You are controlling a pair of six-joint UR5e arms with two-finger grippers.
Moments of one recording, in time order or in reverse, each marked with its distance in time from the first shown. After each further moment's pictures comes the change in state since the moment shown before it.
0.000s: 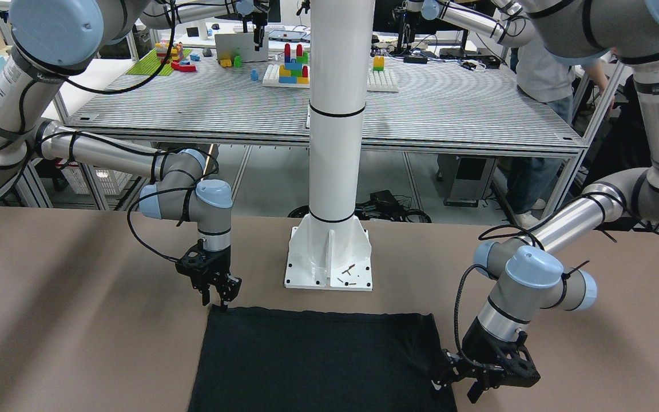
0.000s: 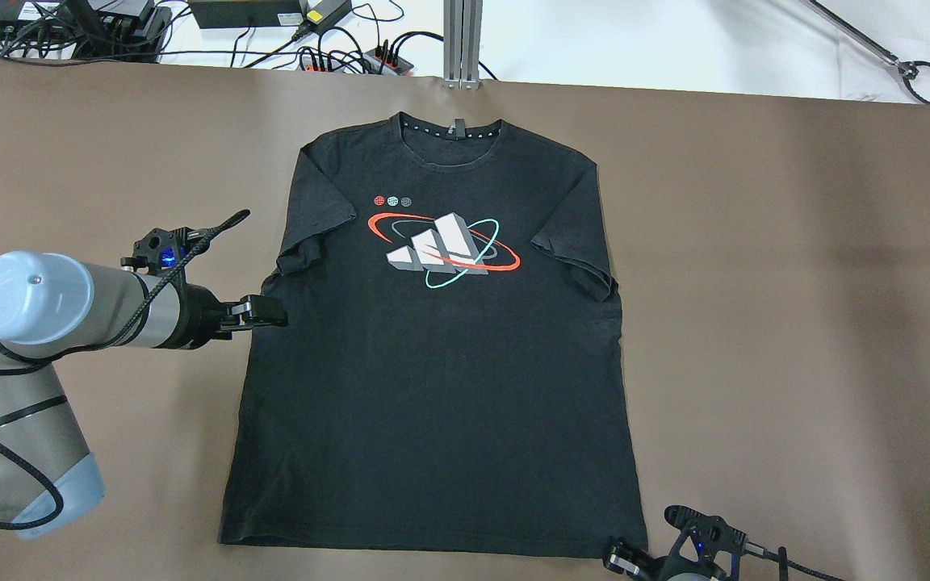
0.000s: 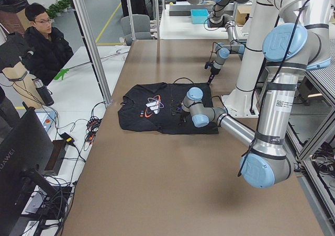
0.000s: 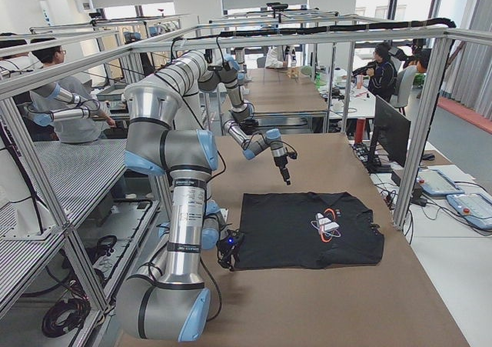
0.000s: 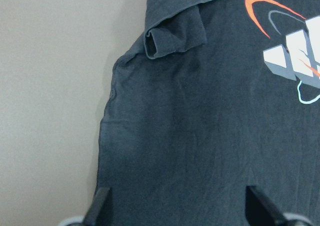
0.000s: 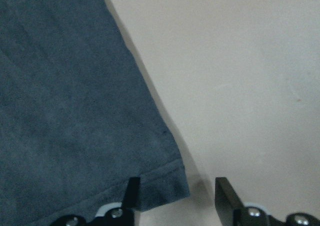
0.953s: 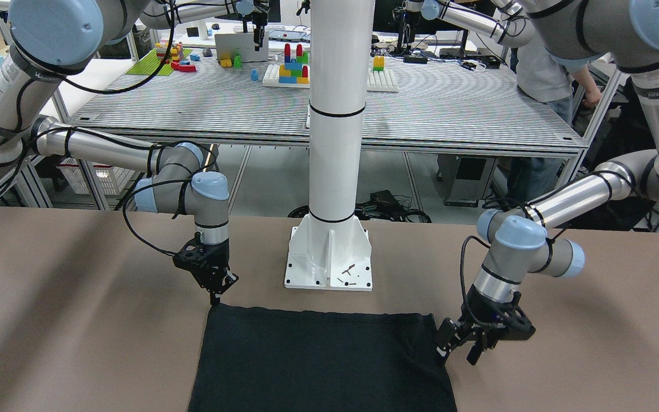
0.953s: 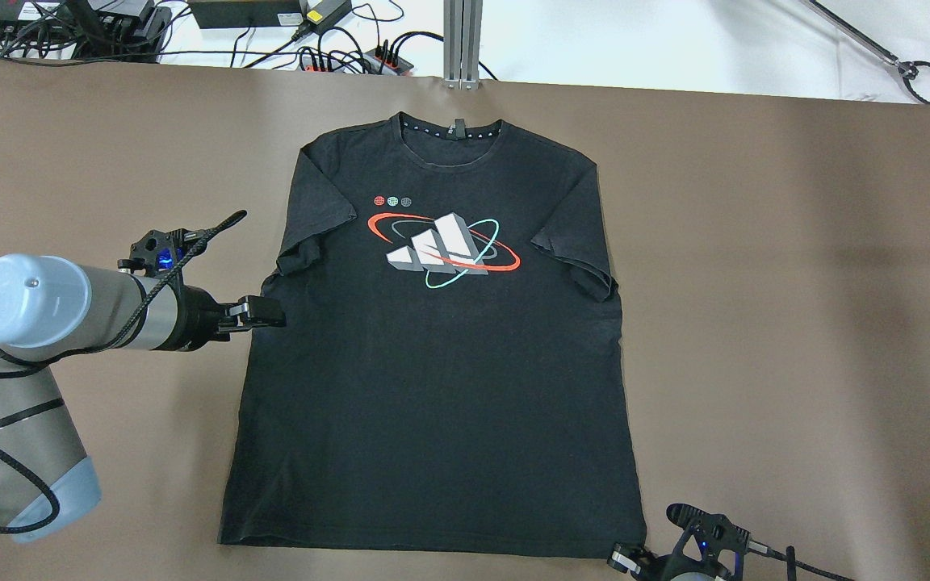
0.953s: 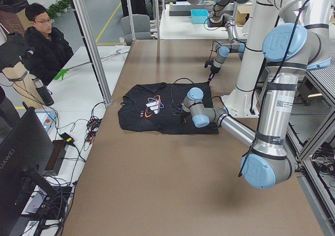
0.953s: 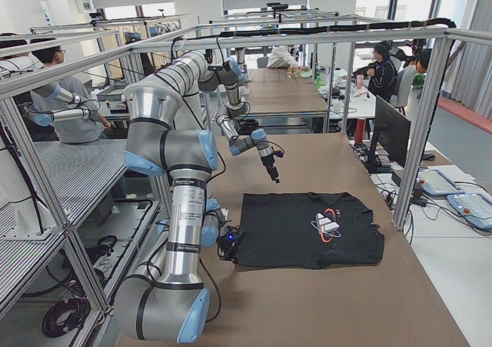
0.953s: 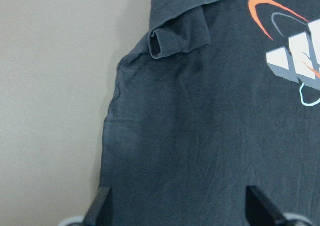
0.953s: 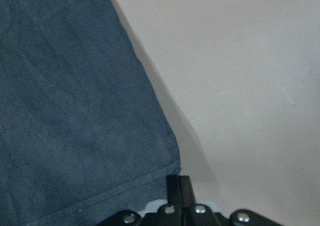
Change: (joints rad) left arm 0.166 0.182 -0.177 0.001 0.214 -0.210; right arm 0.003 -0.023 0.055 0.000 -0.001 -0.006
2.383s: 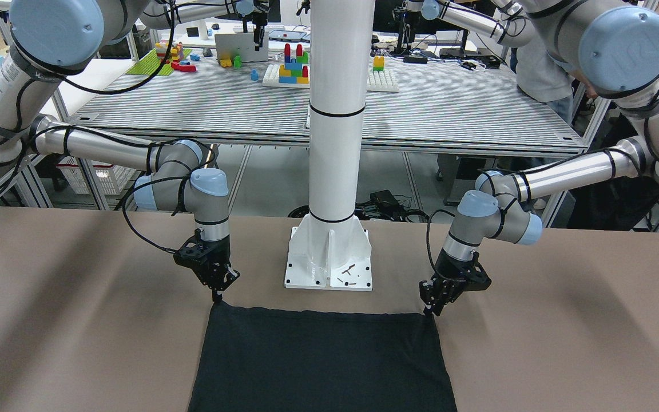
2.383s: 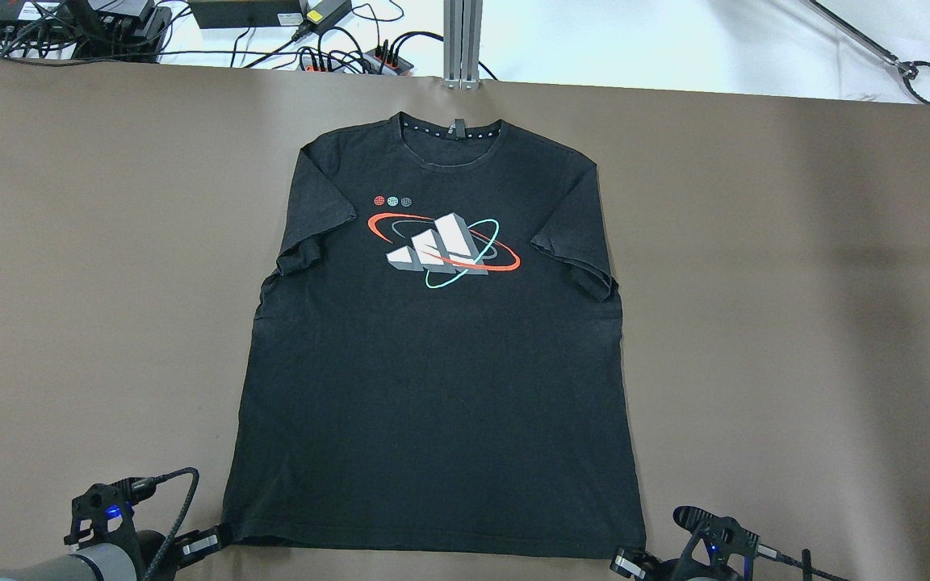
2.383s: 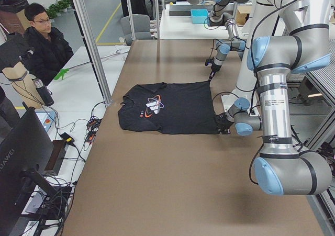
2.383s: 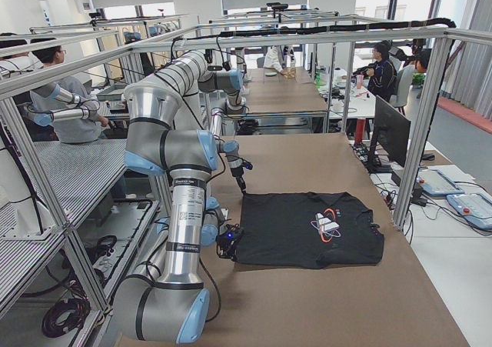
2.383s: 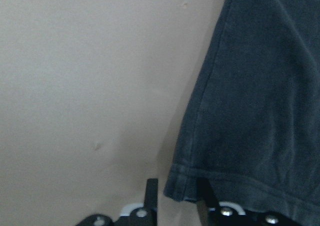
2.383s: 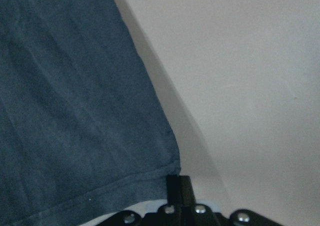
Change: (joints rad) left arm 0.446 0.163 -0.058 0.000 0.310 -0.267; right arm -0.005 -0.006 0.017 0.010 0.005 0.004
